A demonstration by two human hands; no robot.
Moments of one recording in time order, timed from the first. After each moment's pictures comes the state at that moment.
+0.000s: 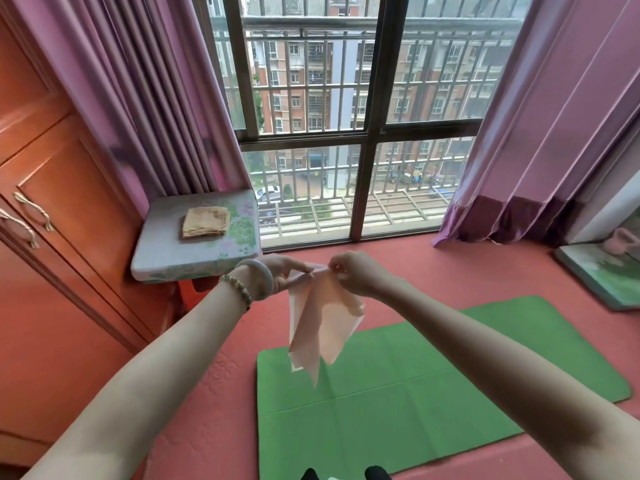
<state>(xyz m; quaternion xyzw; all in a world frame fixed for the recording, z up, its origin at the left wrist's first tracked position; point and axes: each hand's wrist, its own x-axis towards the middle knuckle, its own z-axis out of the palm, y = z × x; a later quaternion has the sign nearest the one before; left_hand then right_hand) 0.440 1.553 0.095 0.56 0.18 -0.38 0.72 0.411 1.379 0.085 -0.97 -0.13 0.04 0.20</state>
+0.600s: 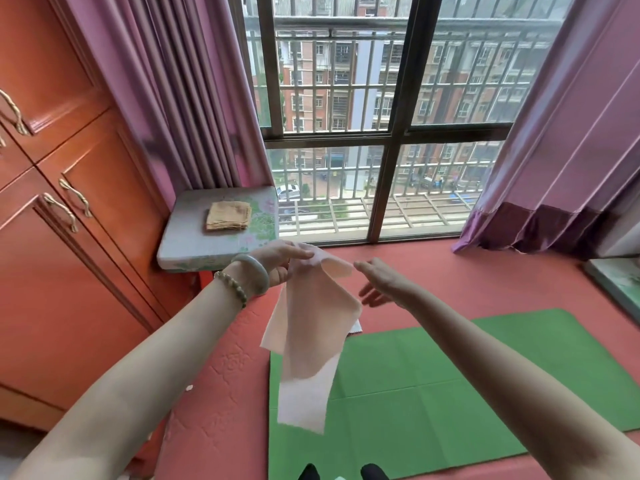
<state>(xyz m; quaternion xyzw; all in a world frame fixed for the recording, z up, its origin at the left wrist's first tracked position) 0.425 1.590 0.110 0.62 0.07 -0.30 0.73 0.406 1.381 0.071 -0.84 0.09 0.24 0.48</state>
